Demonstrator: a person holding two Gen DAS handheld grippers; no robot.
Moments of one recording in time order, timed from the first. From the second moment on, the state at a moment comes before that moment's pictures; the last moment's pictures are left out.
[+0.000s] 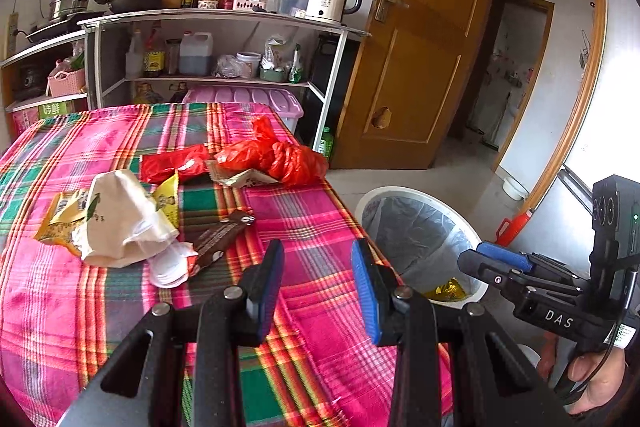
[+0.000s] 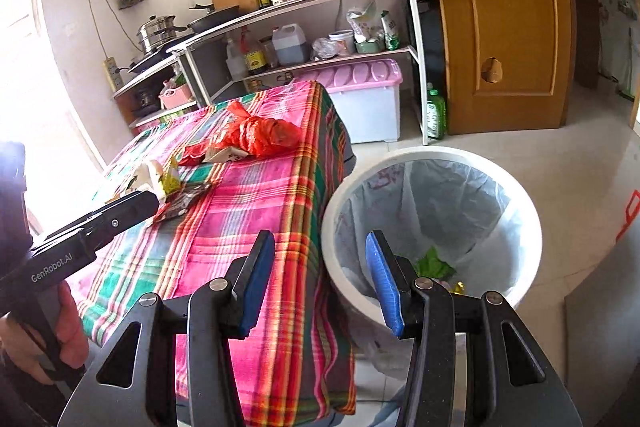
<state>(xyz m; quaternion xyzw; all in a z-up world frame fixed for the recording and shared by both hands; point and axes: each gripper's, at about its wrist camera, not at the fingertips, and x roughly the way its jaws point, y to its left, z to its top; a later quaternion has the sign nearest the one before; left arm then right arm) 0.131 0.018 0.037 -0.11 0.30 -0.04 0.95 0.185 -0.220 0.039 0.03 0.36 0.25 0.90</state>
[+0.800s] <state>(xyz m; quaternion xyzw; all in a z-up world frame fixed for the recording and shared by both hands) 0.134 0.104 0.002 -0.17 0.33 0.05 0.93 0.189 -0.151 0.031 -0.01 0.39 0.31 0.87</state>
